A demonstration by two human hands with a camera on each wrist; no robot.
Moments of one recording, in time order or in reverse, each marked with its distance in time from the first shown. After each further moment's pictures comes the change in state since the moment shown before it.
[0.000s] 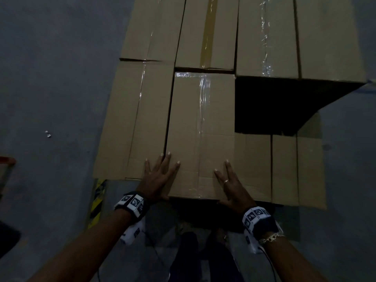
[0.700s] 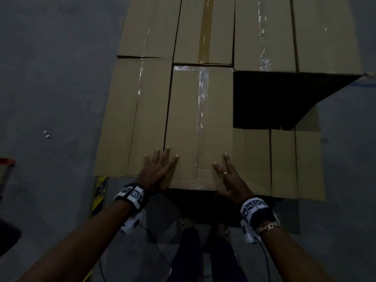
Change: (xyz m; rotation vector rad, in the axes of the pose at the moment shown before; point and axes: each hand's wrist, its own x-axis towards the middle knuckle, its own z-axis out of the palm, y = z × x) left_hand 0.005 -0.009 -0.003 0.055 0.003 0.001; right_hand 0.005 0.000 0.003 0.075 0.039 0.001
